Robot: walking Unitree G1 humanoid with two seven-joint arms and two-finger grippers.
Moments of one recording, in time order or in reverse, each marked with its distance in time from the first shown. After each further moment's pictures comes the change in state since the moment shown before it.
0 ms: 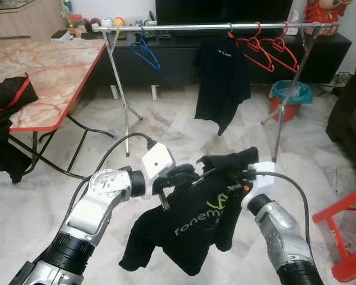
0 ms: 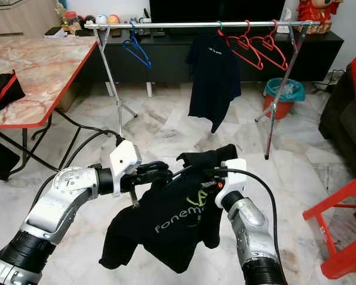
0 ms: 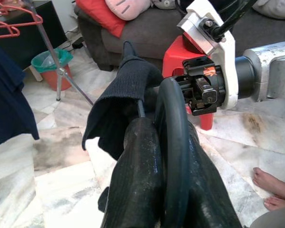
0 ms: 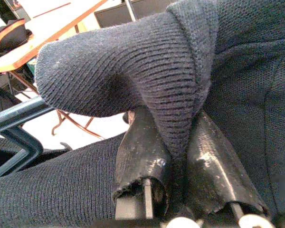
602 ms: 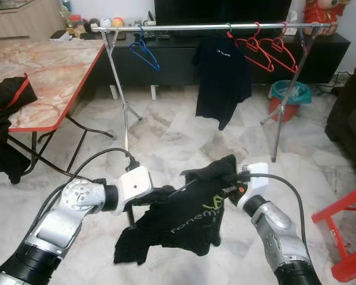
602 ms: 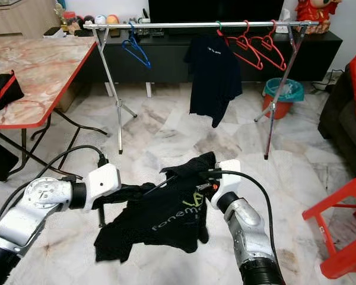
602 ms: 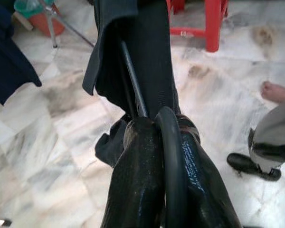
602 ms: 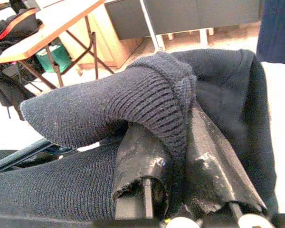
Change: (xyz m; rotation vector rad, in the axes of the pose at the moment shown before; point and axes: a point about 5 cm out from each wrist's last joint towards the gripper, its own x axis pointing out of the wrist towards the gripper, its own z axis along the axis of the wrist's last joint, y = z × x) left arm -0.047 -0.003 -0.033 0.167 0.307 -0.059; right arm 0.003 0.007 -0.006 -0.008 0.032 0.040
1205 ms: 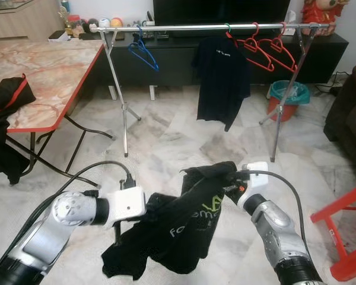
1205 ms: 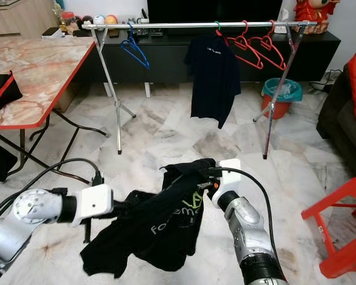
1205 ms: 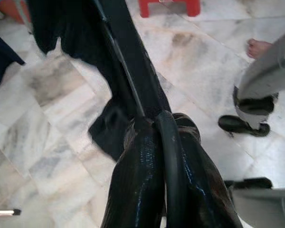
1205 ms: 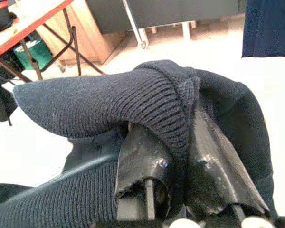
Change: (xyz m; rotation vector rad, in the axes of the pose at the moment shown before) left arm -0.019 -0.023 -0.014 0.085 0.096 -0.107; right arm 0.004 -0.011 0.001 -0.009 0.026 -0.095
